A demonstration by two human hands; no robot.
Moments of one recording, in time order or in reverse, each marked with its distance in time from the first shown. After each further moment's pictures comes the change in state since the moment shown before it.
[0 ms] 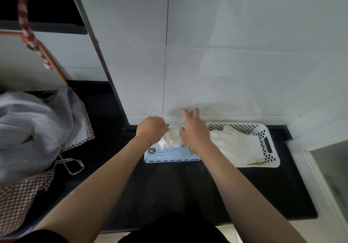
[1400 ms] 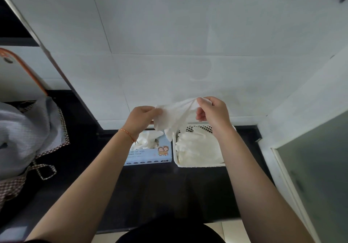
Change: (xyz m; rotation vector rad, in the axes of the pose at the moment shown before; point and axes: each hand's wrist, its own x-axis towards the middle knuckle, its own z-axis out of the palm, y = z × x) left_hand -0.023 0.110 -0.016 -0.904 0.045 -0.010; right_hand -0.032 0.115 -0.133 1.133 0.222 0.337
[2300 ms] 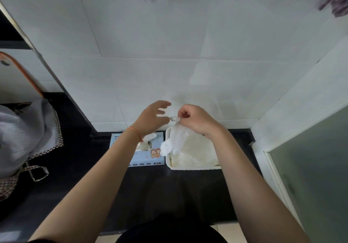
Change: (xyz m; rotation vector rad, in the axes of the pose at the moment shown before) left_hand -0.006 0.030 0.046 0.235 -0.102 0.141; right_hand -0.006 -0.012 -0.007 -0.551 -0.435 -0.104
